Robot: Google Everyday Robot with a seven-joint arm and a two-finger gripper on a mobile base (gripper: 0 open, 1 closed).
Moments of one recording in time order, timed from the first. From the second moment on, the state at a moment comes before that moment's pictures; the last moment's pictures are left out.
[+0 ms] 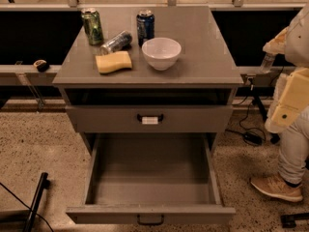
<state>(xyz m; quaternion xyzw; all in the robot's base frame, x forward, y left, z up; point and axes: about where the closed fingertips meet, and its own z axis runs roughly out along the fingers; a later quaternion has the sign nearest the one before) 0.438 -0.217 0.976 -0.60 0.78 -0.03 0.16</state>
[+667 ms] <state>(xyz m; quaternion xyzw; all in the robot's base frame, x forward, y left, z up) 0.472 -0.185 0.976 -0.63 0.75 -0.04 0.17</state>
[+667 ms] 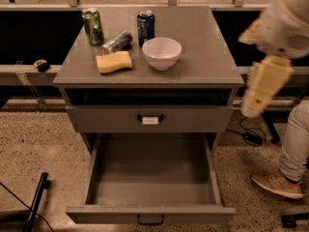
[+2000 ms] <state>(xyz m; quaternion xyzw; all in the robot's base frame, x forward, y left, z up) 0.624 -0.031 0.991 -0.73 0.66 -0.03 0.21</state>
